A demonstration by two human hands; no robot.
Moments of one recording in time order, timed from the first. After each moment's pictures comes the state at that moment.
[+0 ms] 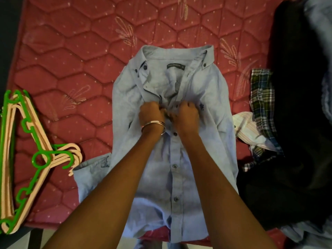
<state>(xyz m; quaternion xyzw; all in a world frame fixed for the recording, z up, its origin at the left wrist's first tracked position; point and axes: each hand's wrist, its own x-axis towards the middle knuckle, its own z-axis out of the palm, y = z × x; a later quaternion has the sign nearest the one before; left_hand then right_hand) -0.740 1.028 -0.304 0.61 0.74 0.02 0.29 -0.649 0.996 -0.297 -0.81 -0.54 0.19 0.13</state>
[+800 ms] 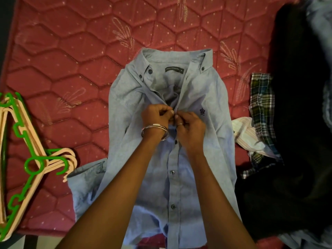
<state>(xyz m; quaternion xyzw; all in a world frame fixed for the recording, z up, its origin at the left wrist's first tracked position) -0.729 1.021 -0.299 0.46 0.68 0.24 0.52 -0.638 0.966 -0.304 -0.76 -0.45 0.27 0.39</state>
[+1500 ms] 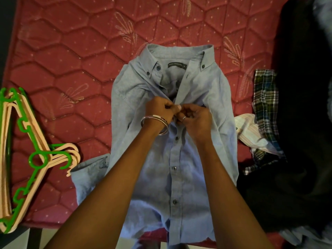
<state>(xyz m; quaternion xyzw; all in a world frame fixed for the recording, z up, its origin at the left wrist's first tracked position) -0.733 1.034 -0.294 0.51 0.65 0.15 0.54 -0.622 0.975 -0.297 -0.70 -0.35 0.46 0.42</state>
